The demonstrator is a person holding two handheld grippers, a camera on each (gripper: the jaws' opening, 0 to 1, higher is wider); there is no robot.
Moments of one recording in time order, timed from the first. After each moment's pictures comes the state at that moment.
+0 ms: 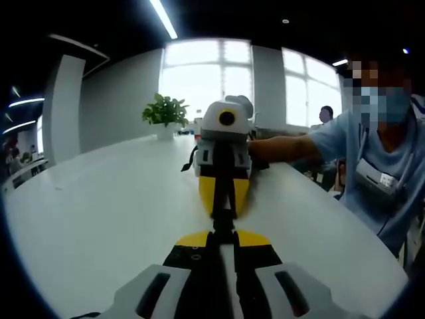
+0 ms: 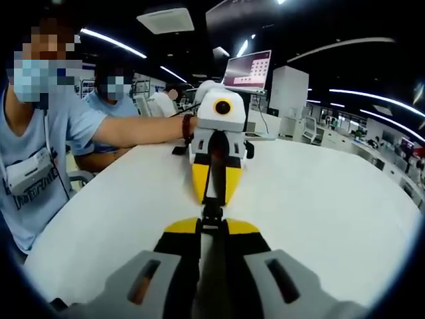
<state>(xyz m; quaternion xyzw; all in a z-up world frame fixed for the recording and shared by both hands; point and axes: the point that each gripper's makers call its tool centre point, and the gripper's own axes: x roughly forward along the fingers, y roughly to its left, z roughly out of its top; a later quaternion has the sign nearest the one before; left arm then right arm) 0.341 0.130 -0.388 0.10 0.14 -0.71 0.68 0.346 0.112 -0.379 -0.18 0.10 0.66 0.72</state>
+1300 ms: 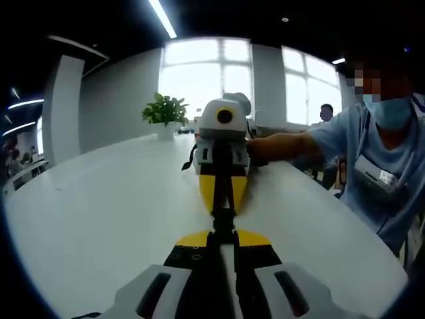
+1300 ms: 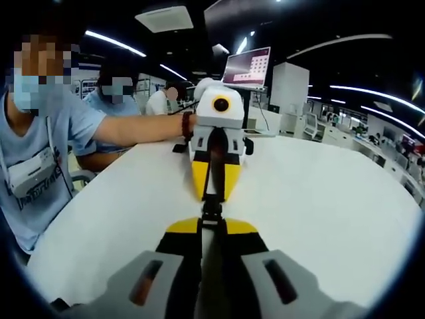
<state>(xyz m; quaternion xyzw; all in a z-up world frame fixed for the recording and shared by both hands) 0.343 0.127 -0.385 0.11 0.14 -0.71 0.68 0.345 0.104 -0.377 -0.18 0.11 0.66 0.72</state>
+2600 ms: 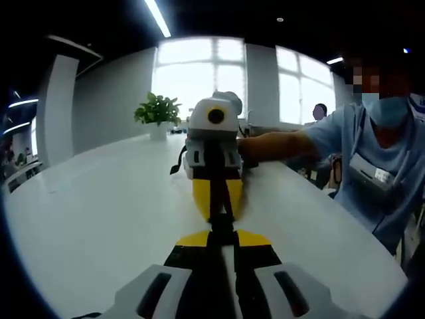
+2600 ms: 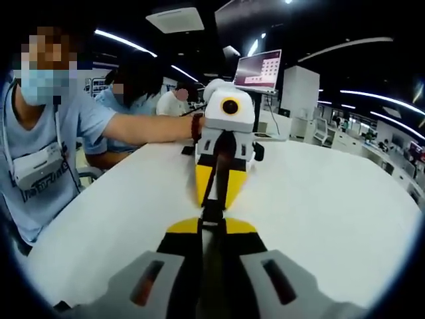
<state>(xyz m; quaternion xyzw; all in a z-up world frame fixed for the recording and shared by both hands) 0.339 0.121 -0.385 0.10 0.14 -0.73 0.66 0.342 0.111 -0.378 -0.17 0.10 0.69 0.69</state>
